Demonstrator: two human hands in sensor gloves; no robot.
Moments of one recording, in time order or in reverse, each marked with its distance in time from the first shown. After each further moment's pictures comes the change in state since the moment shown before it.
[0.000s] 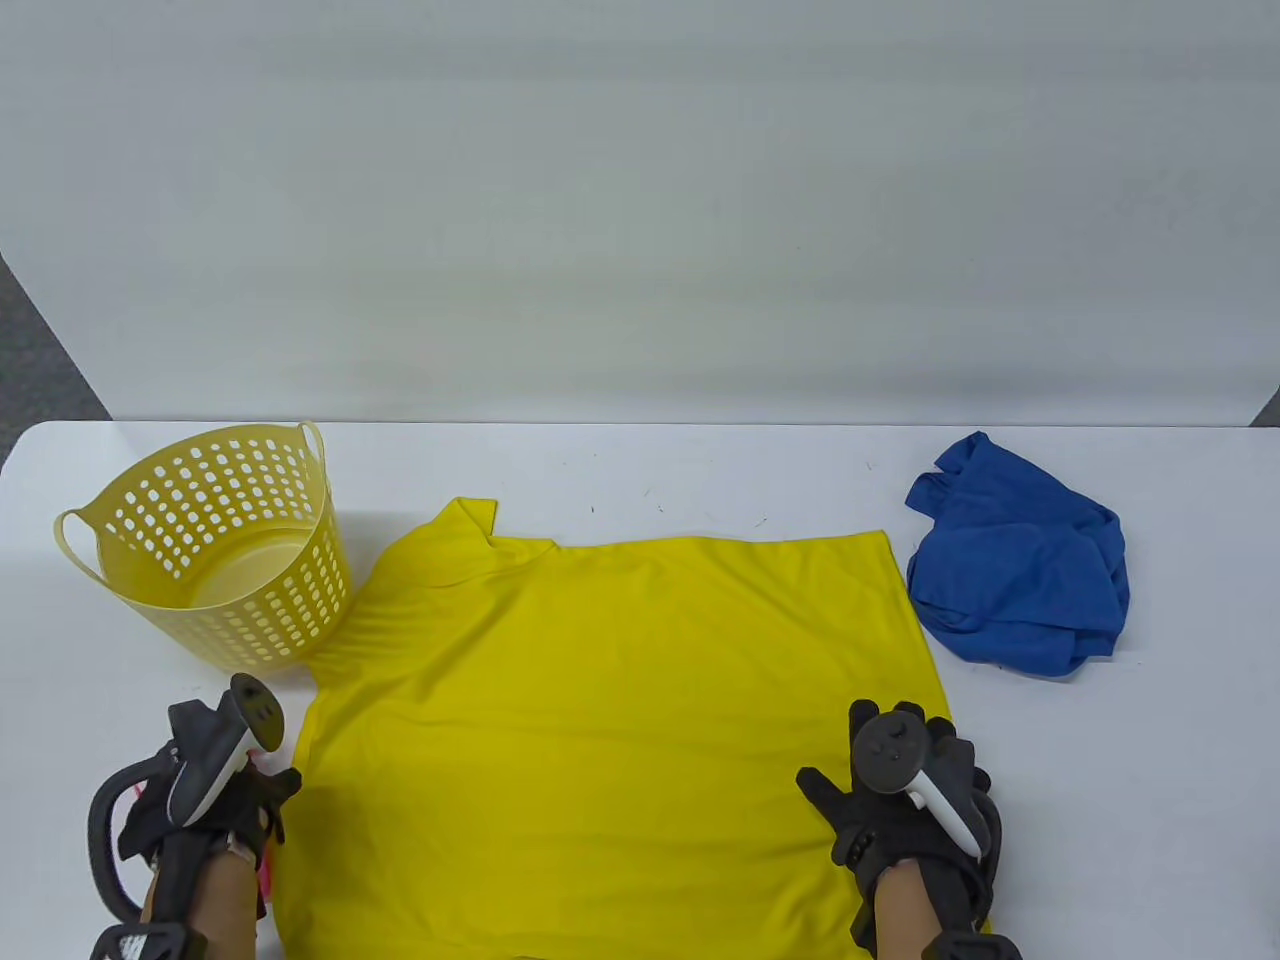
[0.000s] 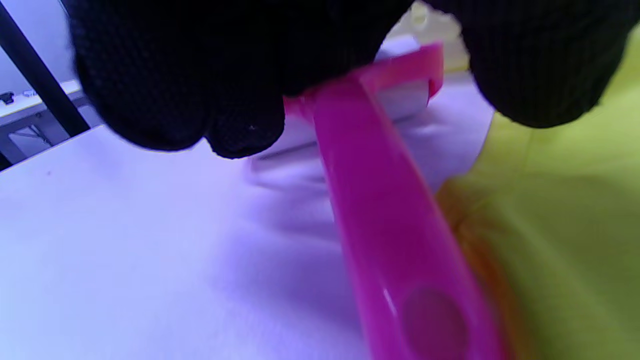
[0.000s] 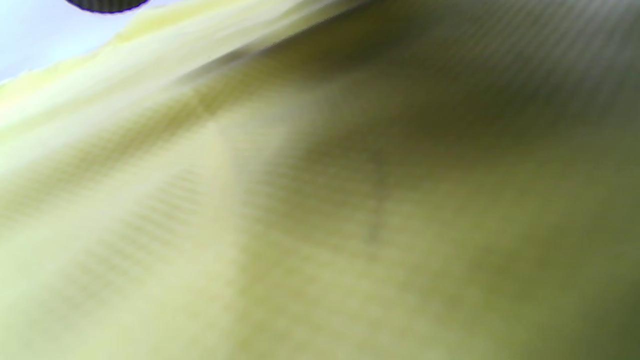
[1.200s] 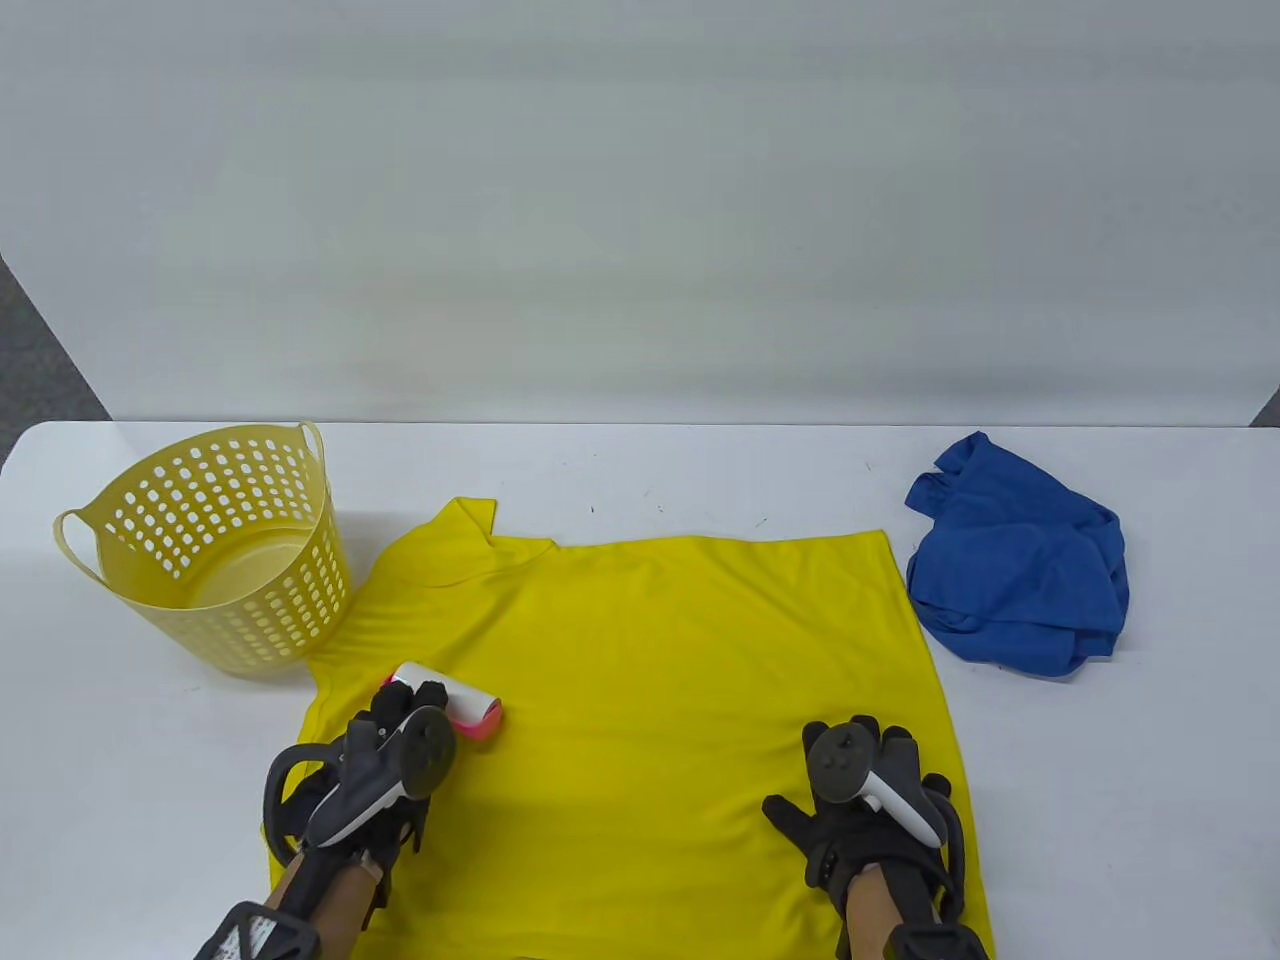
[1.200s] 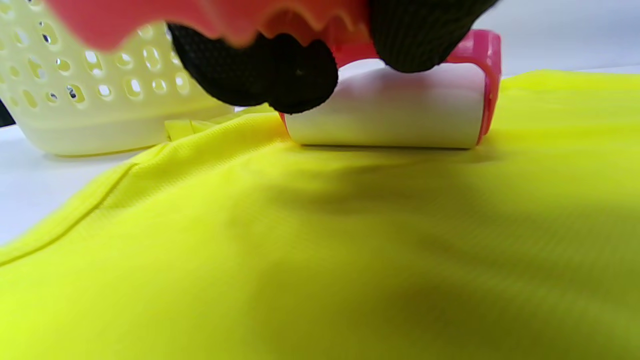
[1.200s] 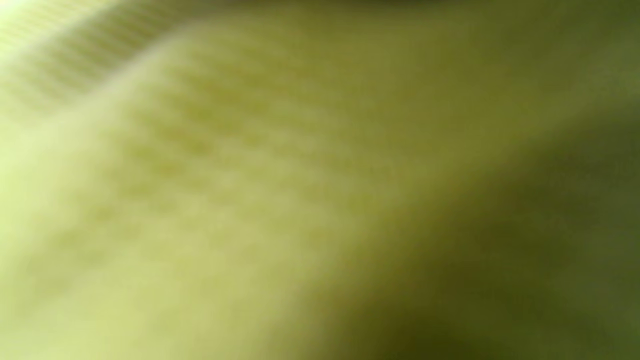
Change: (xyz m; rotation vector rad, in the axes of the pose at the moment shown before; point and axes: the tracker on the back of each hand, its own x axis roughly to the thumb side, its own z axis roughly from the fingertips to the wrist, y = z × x) left_hand 0.118 0.003 0.068 0.319 -0.588 0.016; right_hand 0.016 0.032 -0.010 0.175 -0.045 0.091
